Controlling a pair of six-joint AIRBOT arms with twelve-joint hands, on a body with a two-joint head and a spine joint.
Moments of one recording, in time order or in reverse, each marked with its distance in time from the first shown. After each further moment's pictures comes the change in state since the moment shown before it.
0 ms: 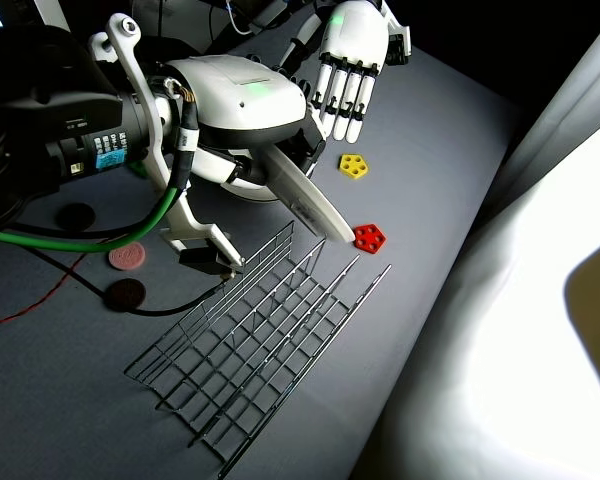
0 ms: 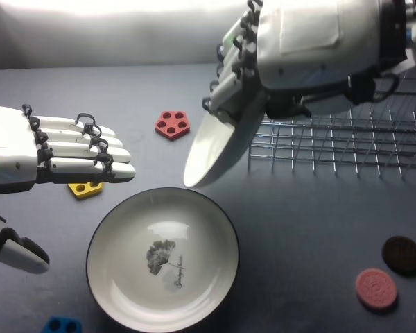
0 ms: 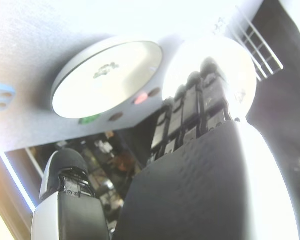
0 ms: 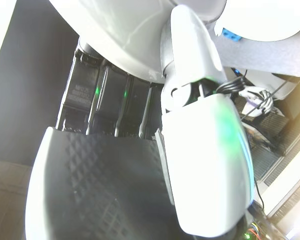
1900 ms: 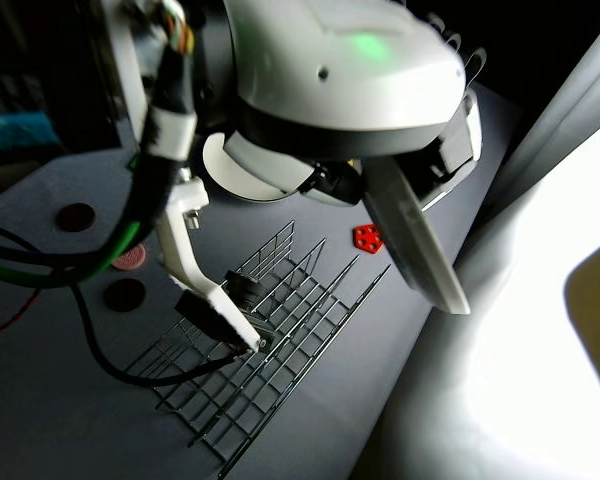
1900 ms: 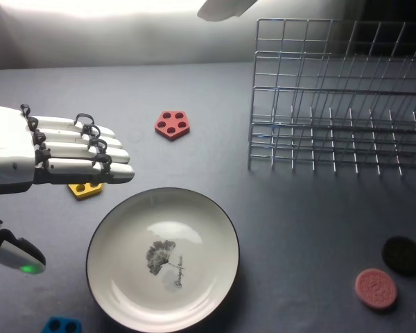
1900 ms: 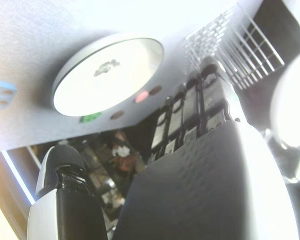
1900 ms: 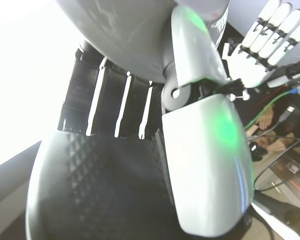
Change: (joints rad) left arm 0.000 0.005 0.000 0.006 -0.014 -0.001; right arm 0.243 0.032 0.106 0.008 0.224 0.187
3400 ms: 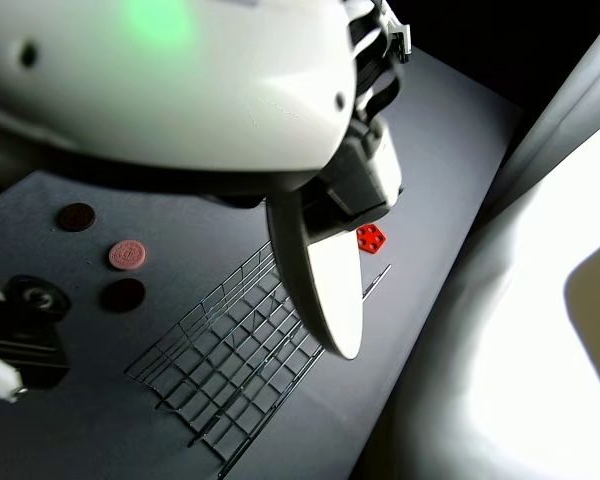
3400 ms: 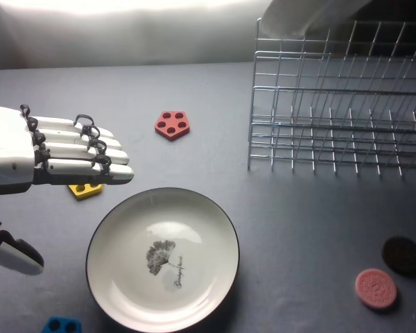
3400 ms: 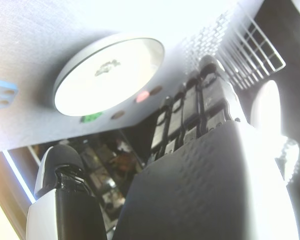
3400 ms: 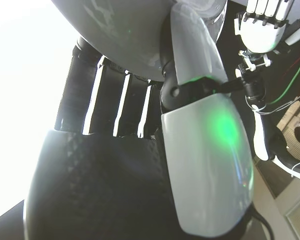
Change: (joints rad) left arm 0.000 0.001 0.000 0.003 0.000 0.000; right arm 0.202 0.220 -0.160 -0.710 -0.050 0.902
